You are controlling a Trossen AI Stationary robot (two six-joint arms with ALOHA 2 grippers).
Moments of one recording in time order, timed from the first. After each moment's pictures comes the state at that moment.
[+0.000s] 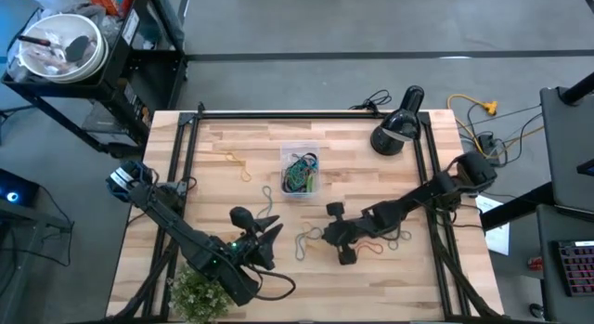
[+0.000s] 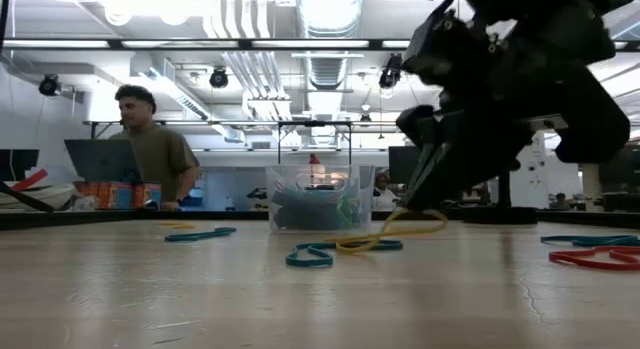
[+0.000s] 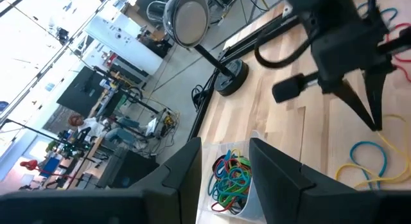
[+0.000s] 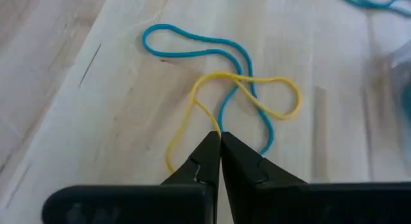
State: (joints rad) left arm -0.70 1.67 1.34 -0.64 -1.30 -0.19; right arm 0.36 1.73 0.81 0.08 0.18 0.06
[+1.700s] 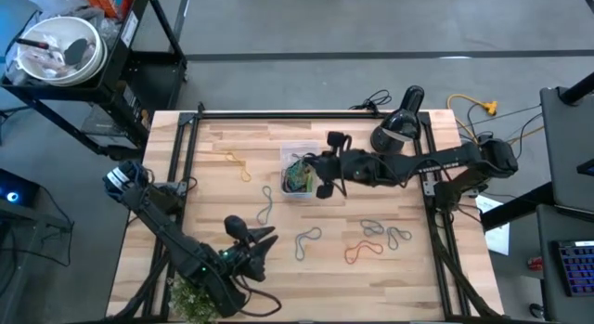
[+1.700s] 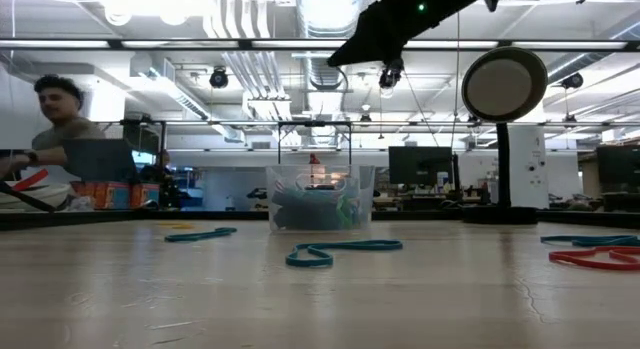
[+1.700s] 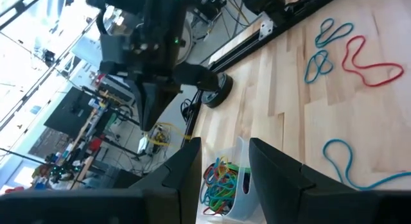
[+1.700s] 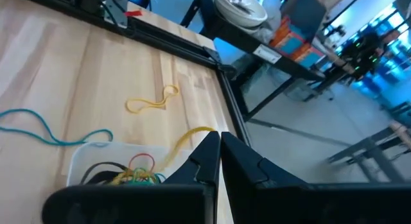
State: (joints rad) left arm -0.78 1.65 1.34 -0.64 -1.29 -0.15; right arm 0.02 1.49 1.00 0.11 0.44 -0.39
